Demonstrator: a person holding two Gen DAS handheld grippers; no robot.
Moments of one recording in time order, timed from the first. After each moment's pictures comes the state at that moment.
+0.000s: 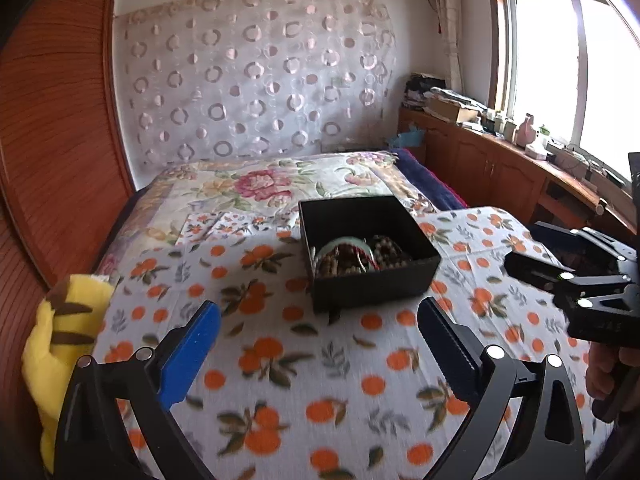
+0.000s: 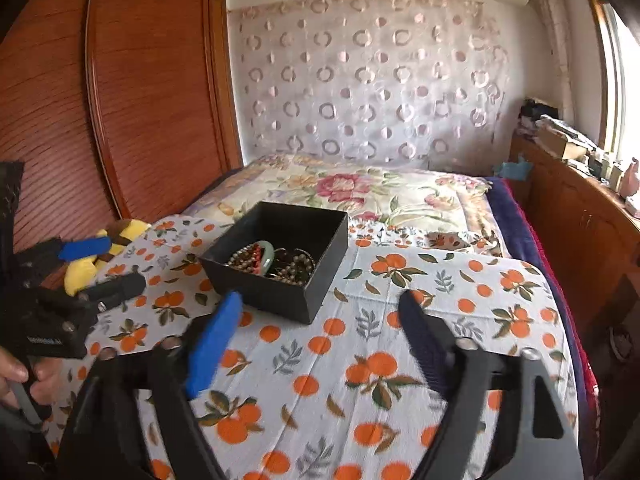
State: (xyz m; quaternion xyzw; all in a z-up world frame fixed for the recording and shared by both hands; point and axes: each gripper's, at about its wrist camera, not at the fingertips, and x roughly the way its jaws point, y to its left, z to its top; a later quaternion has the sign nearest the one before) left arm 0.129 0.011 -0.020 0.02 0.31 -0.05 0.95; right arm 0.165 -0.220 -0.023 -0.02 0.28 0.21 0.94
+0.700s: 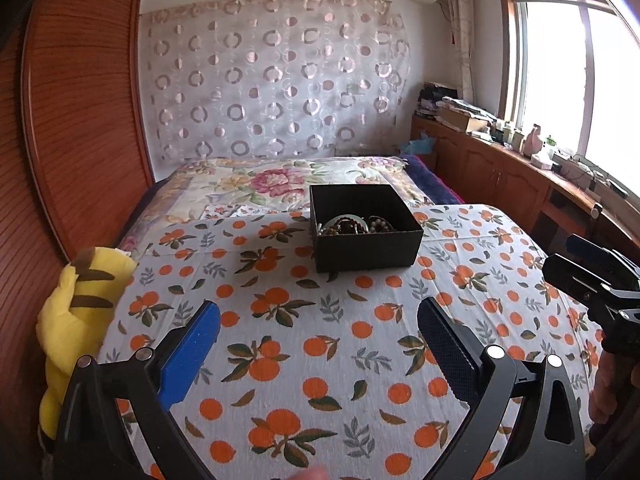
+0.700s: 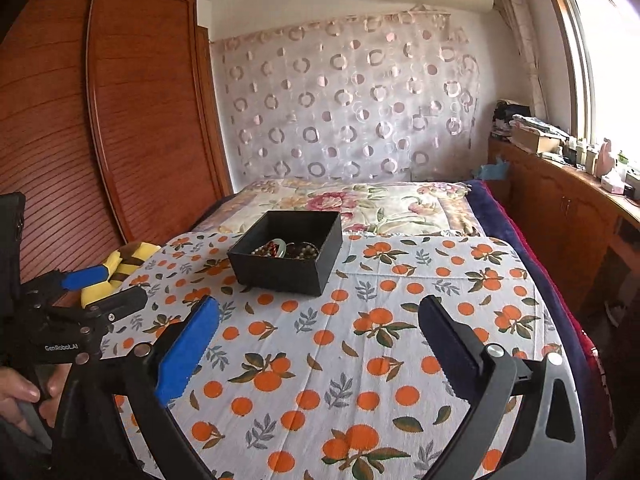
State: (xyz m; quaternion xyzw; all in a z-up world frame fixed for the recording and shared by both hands) left arm 0.064 0.009 -0.016 0.01 0.29 -0.02 0.96; right arm 0.084 -0.239 -0.015 0.02 0.25 0.18 0.95
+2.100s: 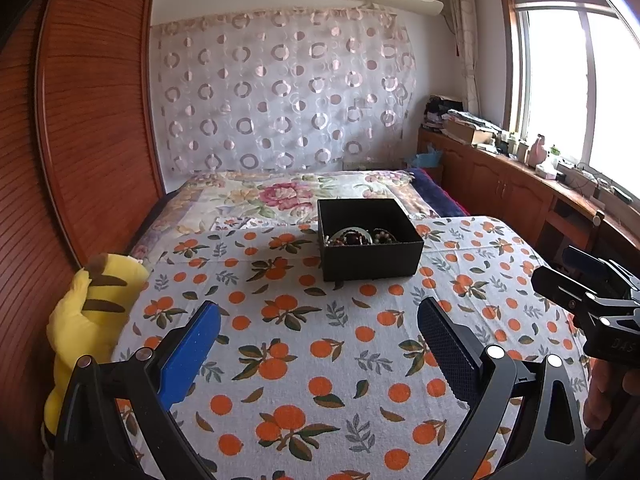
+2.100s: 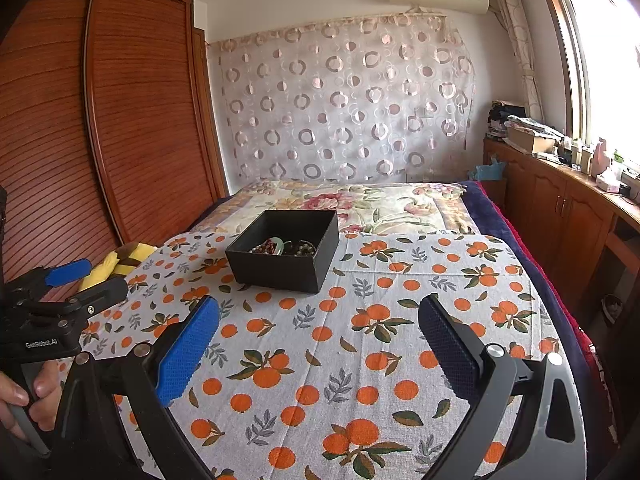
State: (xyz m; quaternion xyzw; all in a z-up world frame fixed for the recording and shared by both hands) left arm 0.051 0.011 -0.003 0.01 0.27 -0.01 0.96; right arm 0.080 -0.239 -0.017 0.02 0.25 0.17 0.95
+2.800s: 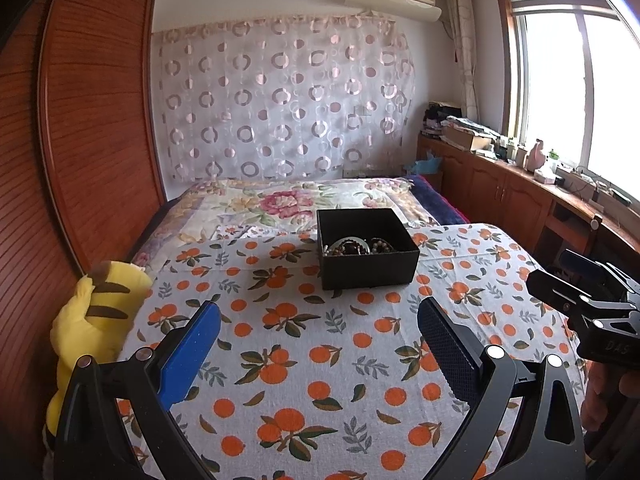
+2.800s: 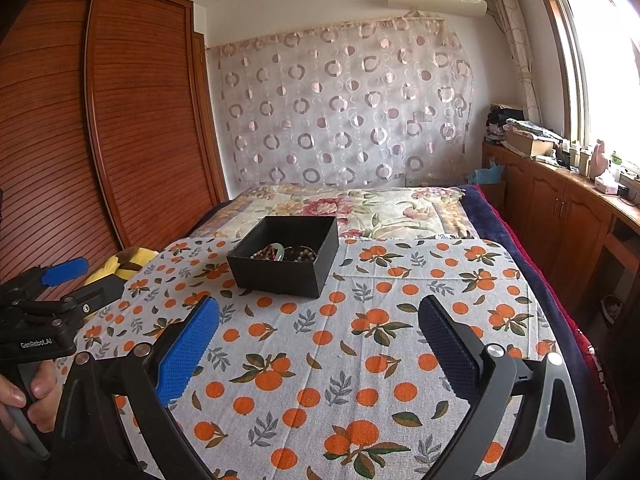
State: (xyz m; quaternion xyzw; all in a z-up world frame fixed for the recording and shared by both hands) left arm 0.048 0.007 0.006 0.01 0.26 0.00 0.97; right arm 0.077 -0.239 -0.010 0.02 0.24 0.17 0.95
